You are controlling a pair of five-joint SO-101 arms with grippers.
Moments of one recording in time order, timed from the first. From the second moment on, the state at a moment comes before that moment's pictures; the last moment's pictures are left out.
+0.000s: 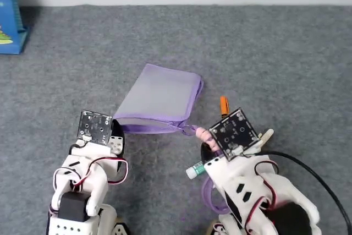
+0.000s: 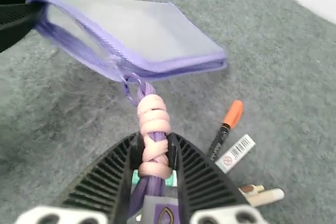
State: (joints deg) left arm 4.1 -94.4 82.2 58.3 -0.8; right arm -27.5 -80.6 41.5 86.9 10.9
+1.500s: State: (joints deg) left arm -3.3 -94.0 74.6 66.6 2.2; right arm -25.1 -81.5 34.4 91.3 3.2
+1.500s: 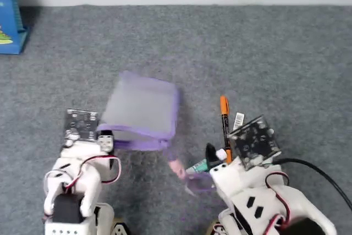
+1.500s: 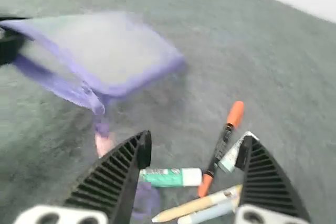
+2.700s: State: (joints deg) left arm -0.1 -94.5 64.7 73.6 2.8; right arm -6.1 -4.0 34.3 46.3 3.6
